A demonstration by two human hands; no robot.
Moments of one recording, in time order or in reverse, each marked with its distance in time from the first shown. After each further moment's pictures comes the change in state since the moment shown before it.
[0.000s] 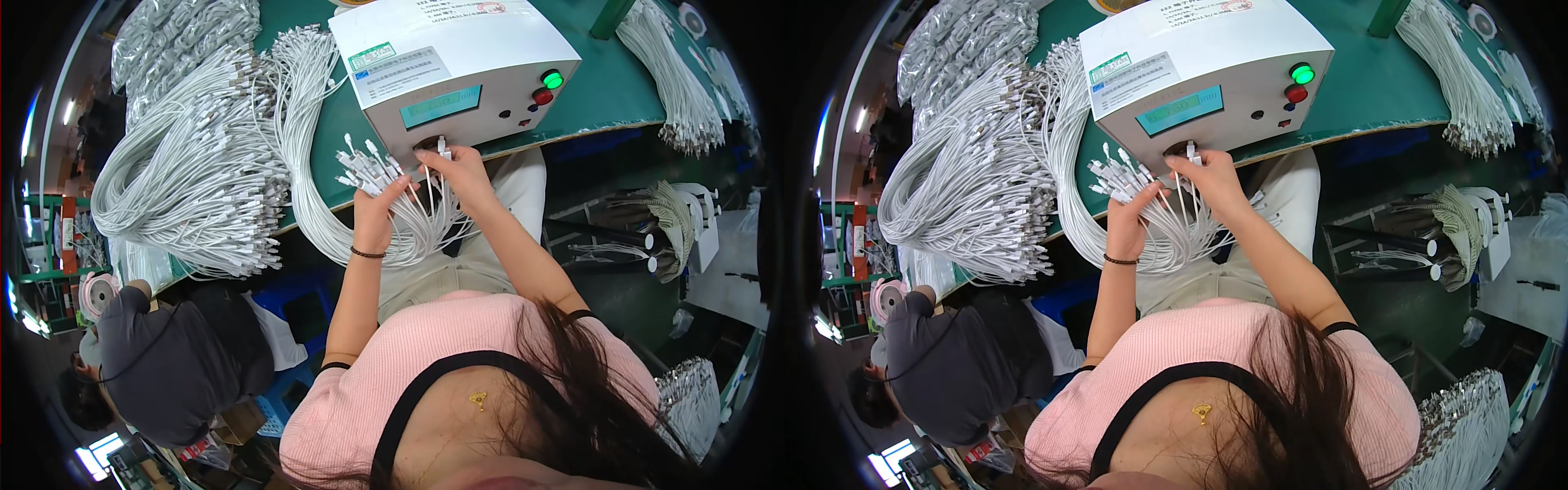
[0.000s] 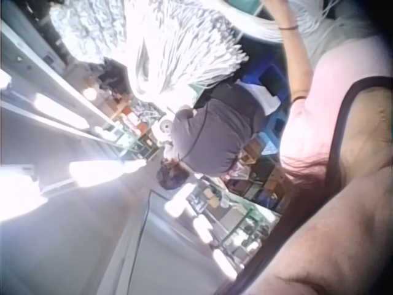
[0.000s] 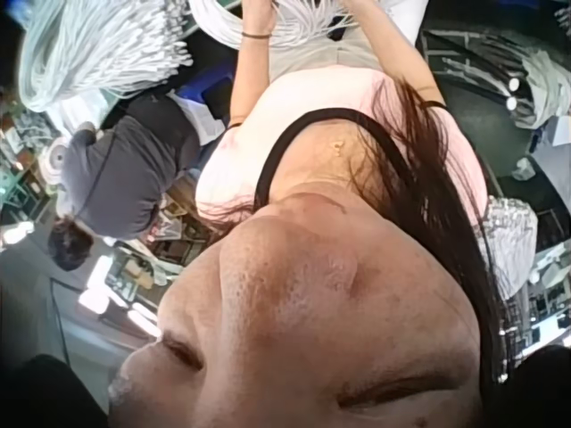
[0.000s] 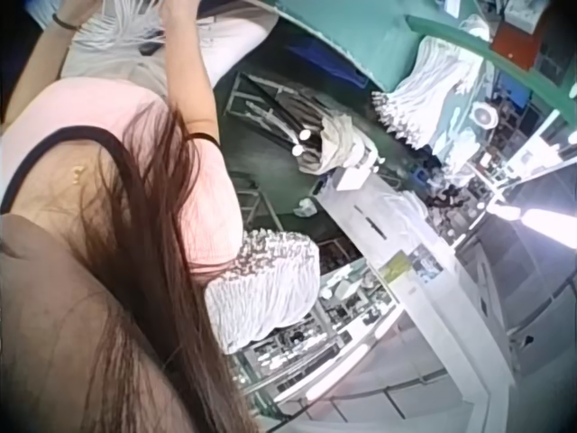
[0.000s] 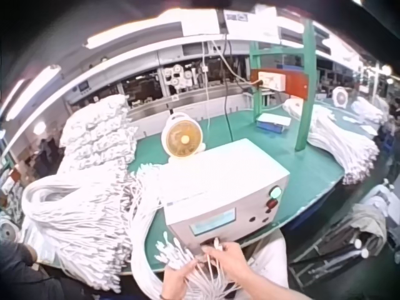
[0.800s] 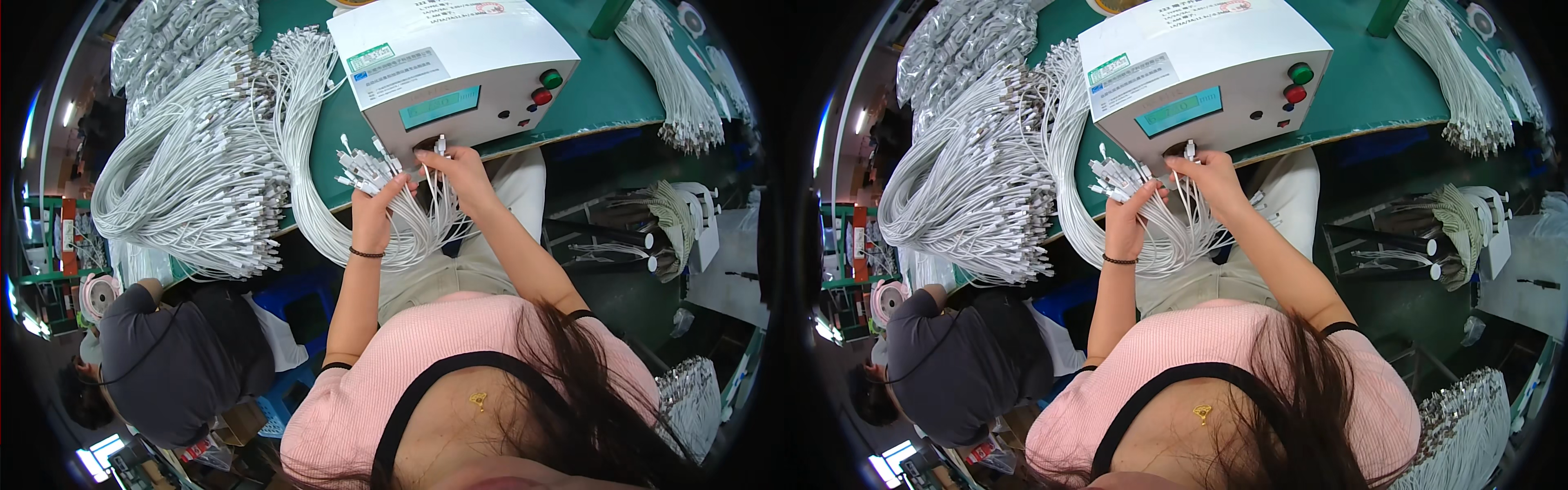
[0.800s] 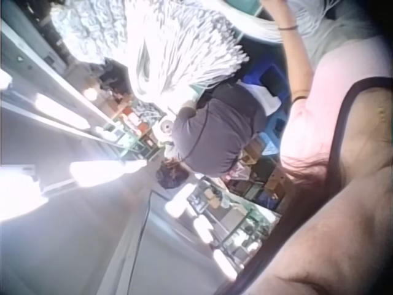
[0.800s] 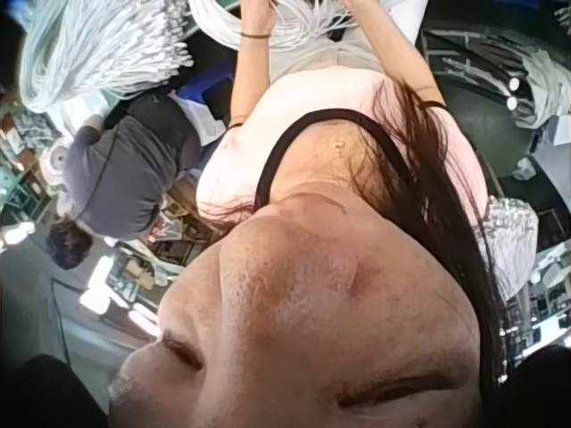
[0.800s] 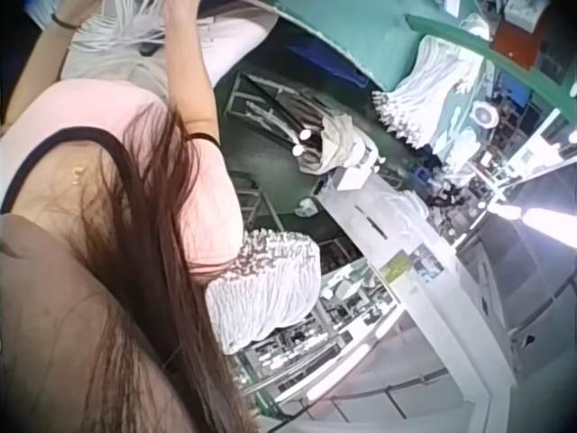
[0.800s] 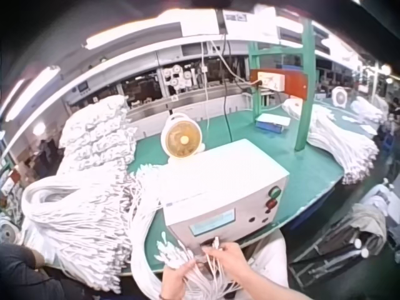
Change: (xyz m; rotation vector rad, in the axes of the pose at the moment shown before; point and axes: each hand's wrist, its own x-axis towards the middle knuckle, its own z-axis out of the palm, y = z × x) left_hand 0.001 0.004 0.003 -0.054 0.019 0.005; right_hand -0.001 -0.003 0.003 0.053 0.019 0.038
